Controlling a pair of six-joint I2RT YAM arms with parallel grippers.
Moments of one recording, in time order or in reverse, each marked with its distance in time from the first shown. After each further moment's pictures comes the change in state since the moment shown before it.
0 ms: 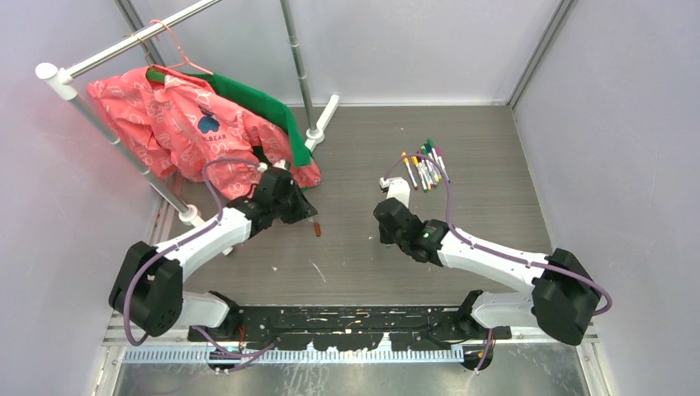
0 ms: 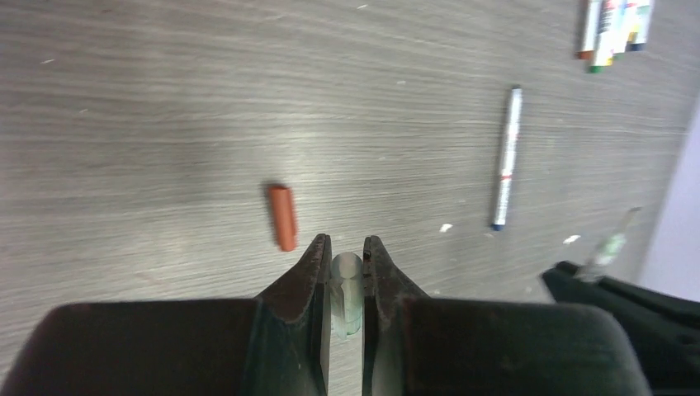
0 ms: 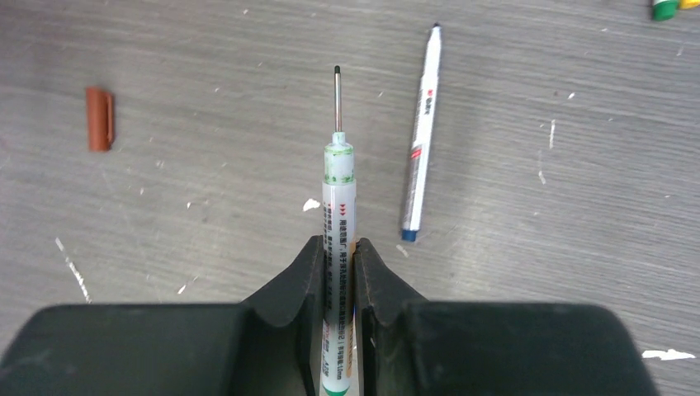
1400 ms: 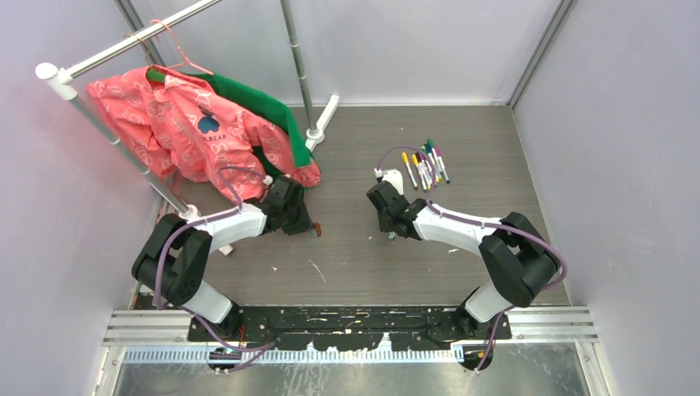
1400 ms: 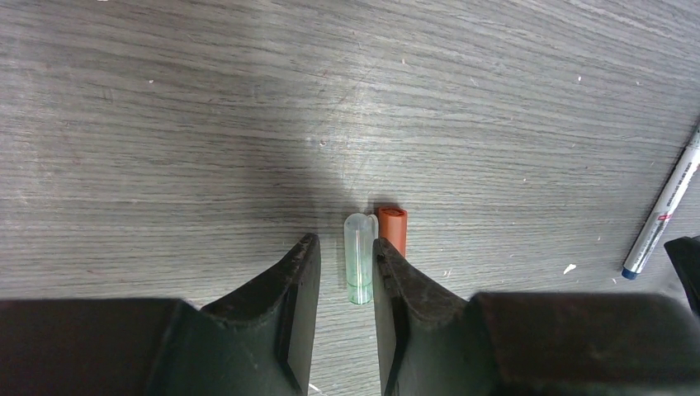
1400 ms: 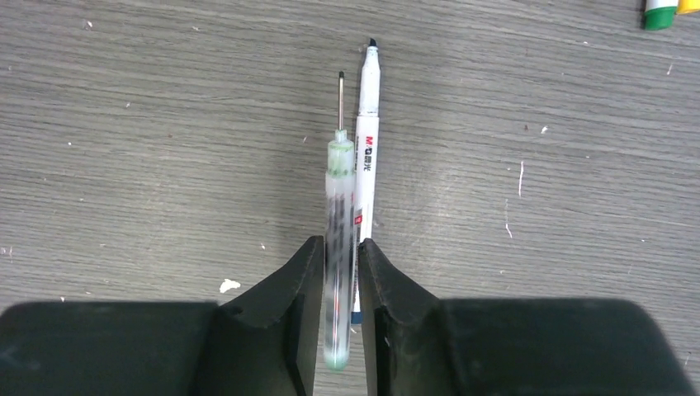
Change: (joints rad) left arm 0.001 0.211 -0.032 -0.008 -0.078 0.002; right arm -0.182 0.321 0.134 0.003 -0.039 -0.092
